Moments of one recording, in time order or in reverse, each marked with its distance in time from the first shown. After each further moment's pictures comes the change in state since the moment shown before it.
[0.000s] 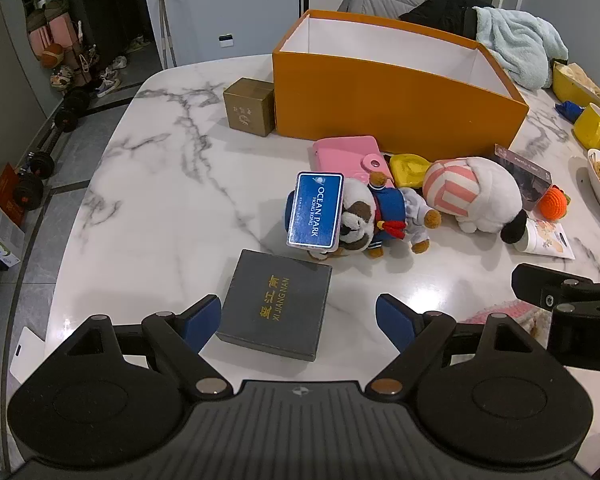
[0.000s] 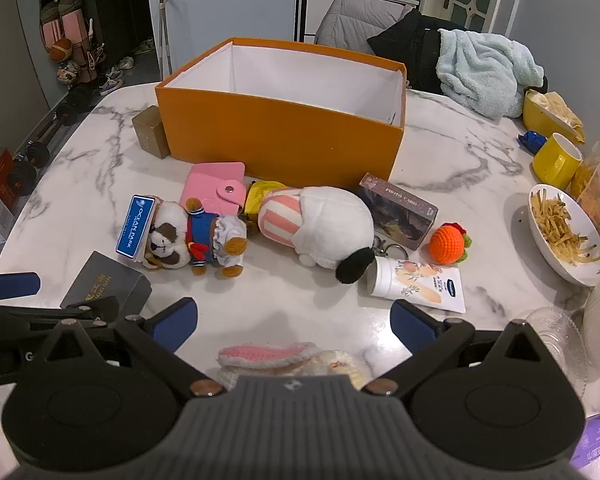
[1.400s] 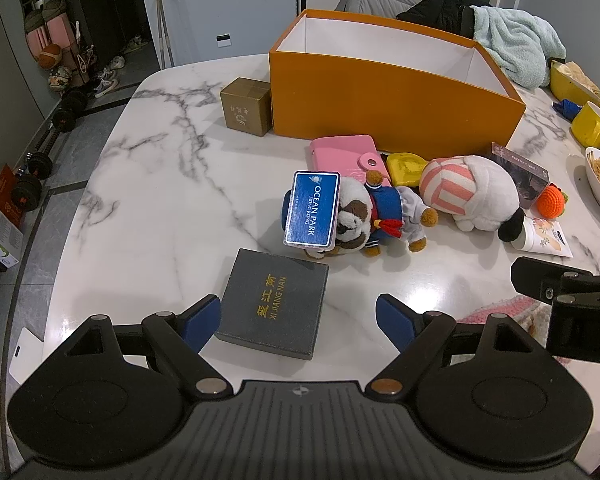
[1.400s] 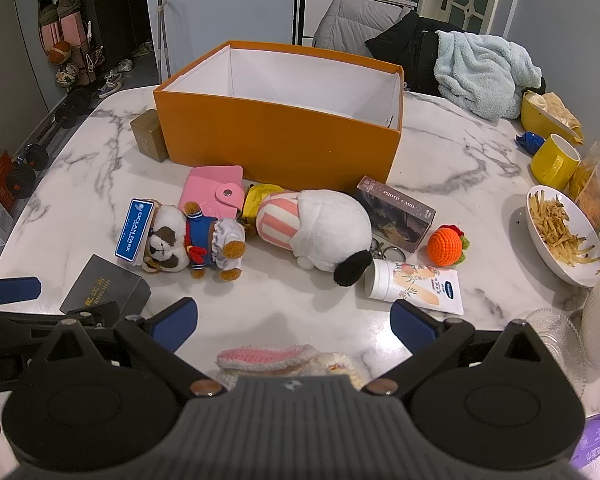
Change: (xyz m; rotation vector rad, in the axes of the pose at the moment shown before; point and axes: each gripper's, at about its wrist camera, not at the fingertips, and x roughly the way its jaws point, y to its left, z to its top) left arm -0.001 -0.004 0.000 0.003 0.001 0.004; right arm -0.001 -0.002 0.001 0.001 -0.010 -0.004
